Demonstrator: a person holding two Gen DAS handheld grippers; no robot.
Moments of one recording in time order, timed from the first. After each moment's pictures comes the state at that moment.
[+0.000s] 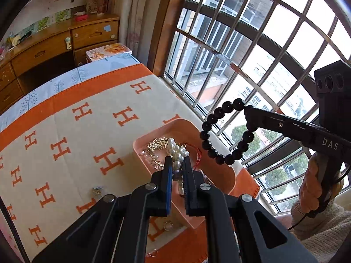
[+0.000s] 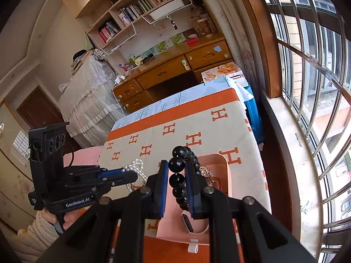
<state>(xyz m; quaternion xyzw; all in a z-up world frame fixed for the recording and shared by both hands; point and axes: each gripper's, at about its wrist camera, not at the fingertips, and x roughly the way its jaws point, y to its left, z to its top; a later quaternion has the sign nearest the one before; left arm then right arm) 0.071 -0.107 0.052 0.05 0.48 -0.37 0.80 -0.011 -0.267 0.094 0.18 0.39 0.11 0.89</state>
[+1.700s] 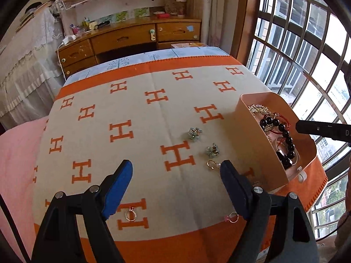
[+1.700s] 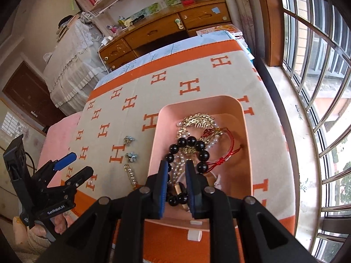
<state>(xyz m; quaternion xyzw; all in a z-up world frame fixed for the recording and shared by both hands) 0.018 0.021 -0.006 0.05 0.45 -0.12 0.88 -0.004 -0.209 0.016 0.13 0.50 0.11 0.85</state>
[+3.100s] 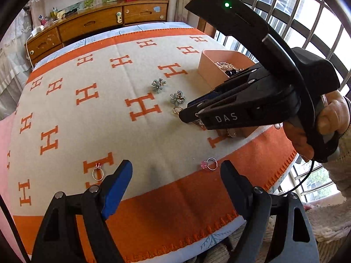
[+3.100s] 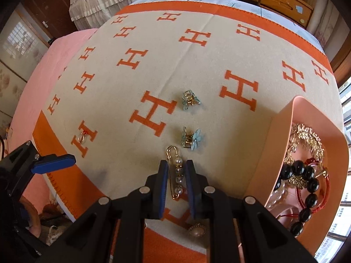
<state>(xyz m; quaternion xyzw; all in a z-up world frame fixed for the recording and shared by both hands) -0.027 0.021 -0.043 0.05 0.49 -0.24 0.84 0.040 -0.062 -0.053 -0.11 0.60 0.21 0.76</state>
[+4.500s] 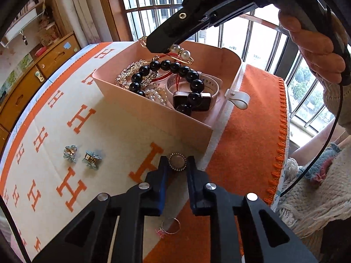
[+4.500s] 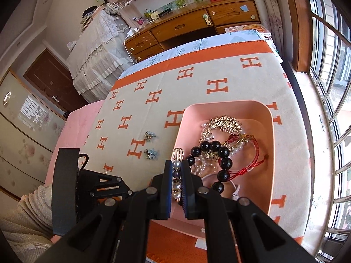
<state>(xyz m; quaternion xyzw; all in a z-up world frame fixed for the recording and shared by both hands) -0.023 -0.094 -0.070 0.27 0.40 -0.42 0.76 0.013 -0.213 0.009 0.14 0.50 0.20 0.83</state>
